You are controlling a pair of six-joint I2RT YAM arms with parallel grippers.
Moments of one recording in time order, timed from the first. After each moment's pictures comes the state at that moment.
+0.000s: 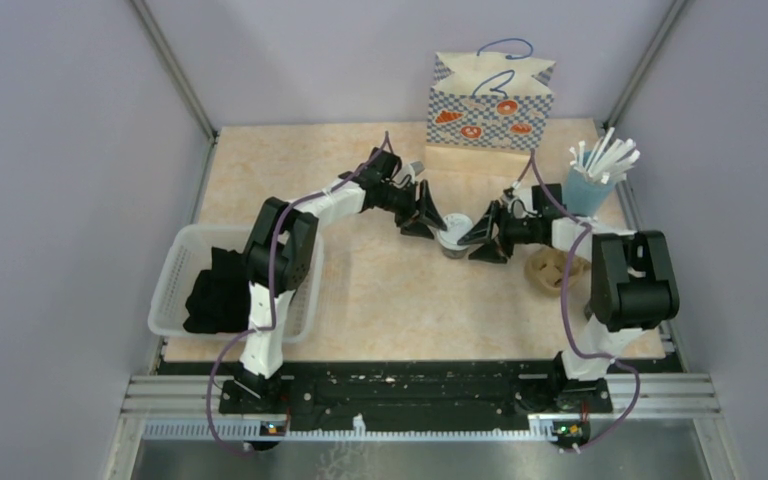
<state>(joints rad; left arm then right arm) -0.51 2.18 1.62 -0.32 0.85 -0.73 0.07 1.70 0.88 -0.19 -0.95 0.61</state>
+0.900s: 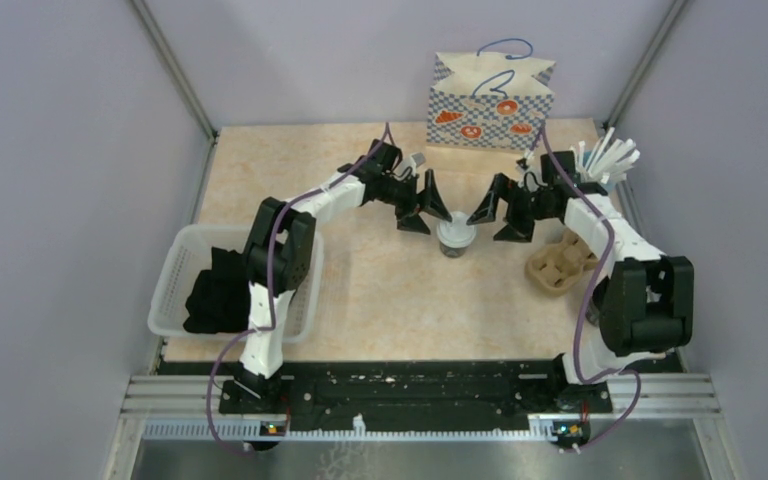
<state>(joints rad) -0.51 2.17 1.69 -0.38 0.84 -0.69 0.09 1.55 1.10 -0.56 -0.66 0.44</state>
